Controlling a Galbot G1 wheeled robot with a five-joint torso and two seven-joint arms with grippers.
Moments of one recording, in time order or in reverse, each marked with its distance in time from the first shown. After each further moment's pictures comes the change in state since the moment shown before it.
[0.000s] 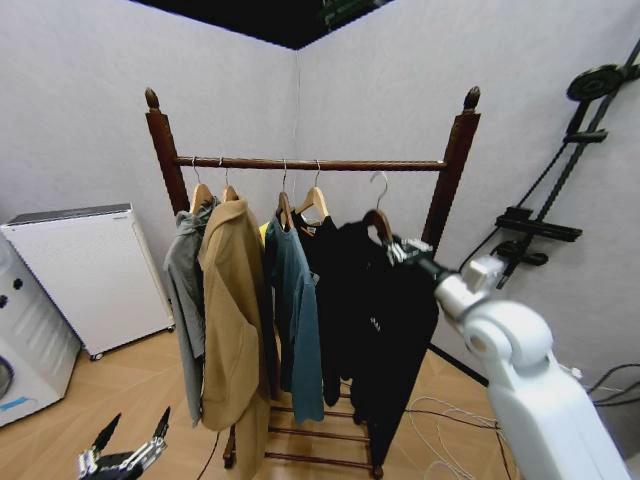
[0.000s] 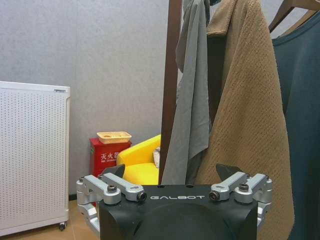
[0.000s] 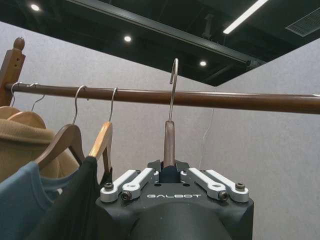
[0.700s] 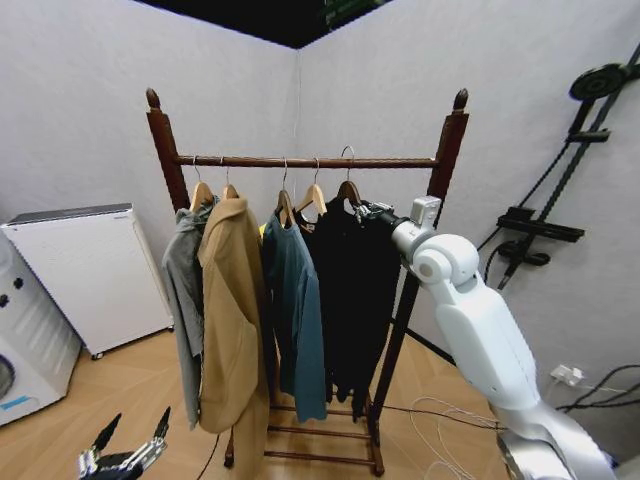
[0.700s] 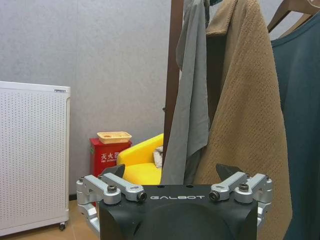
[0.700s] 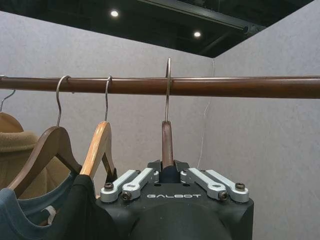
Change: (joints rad) left arm 0.000 0.000 0.000 0.000 0.000 0.000 0.000; right arm 0.302 0.076 -0.228 -0.247 0.077 -0.089 0.146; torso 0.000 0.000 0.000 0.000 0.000
